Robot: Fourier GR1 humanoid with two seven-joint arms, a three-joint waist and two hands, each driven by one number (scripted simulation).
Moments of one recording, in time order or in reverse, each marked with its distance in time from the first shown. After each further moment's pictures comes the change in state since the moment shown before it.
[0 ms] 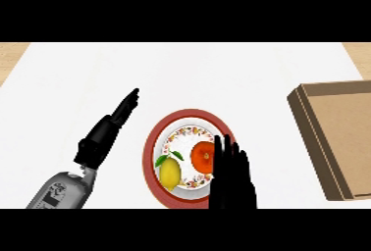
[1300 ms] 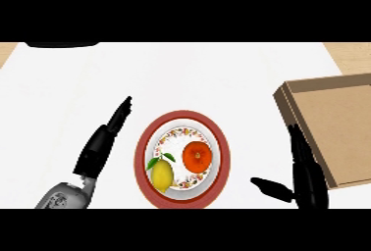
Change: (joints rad) left arm 0.069 0.001 -0.017 0.014 -0.038 0.099 -0.041; right arm 0.175 -0.388 -0.385 0.309 -0.606 -0.638 -0.919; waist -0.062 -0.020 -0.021
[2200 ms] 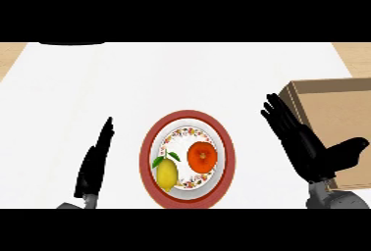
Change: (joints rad) left arm 0.143 -0.074 0.047 0.103 -0.022 0.208 0.006; right arm -0.152 0.107 -0.230 -0.117 -0.975 0.609 -0.191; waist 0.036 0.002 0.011
